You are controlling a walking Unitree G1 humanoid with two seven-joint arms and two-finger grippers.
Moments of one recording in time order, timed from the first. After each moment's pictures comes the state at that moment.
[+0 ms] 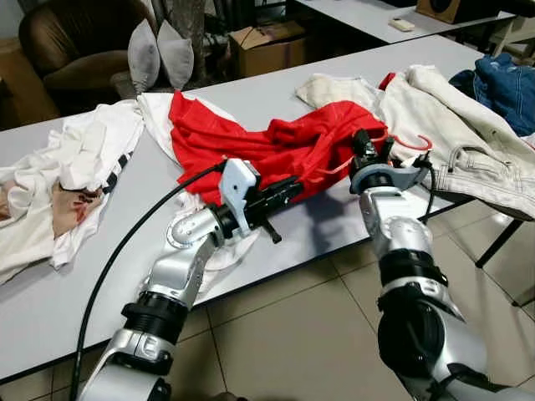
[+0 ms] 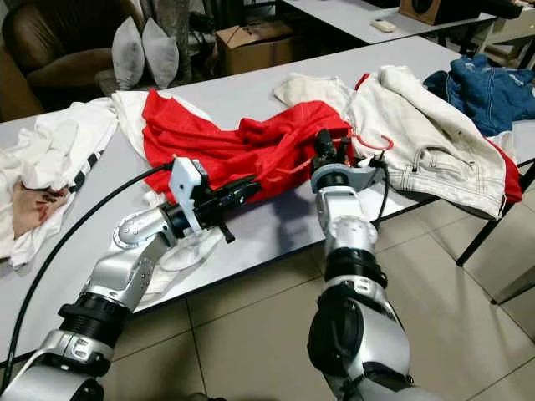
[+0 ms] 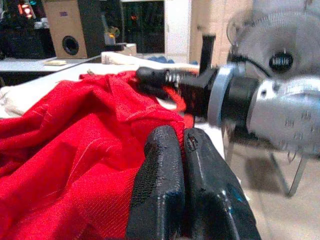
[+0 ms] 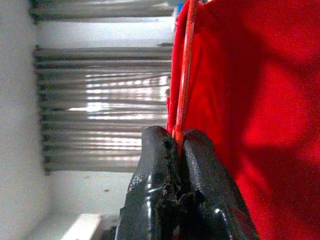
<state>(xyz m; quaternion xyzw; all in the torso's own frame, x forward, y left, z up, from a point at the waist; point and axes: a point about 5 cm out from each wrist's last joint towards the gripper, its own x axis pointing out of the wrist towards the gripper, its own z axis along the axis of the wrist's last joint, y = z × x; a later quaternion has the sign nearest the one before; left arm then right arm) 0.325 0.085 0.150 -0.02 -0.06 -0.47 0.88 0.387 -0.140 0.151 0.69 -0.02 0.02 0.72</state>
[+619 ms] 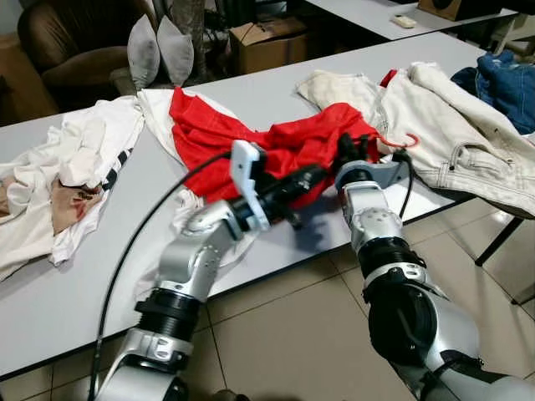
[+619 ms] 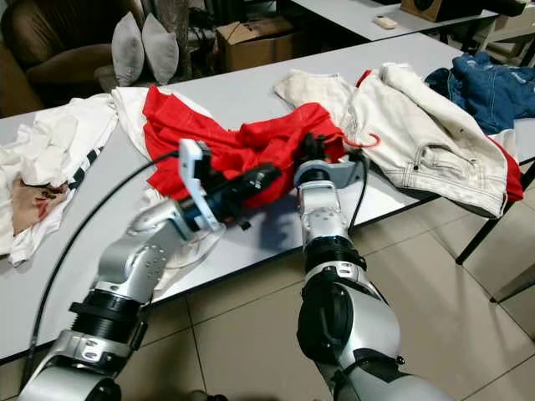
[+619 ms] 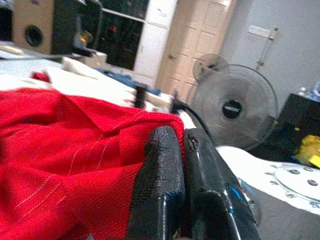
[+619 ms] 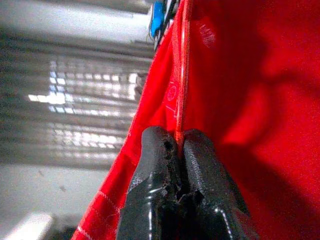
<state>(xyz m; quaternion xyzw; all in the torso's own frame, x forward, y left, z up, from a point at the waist) 0.318 0.054 0.173 -0.16 -0.03 -0.52 0.84 0.395 -0.111 0.152 0.63 0.02 -0.01 0.78</state>
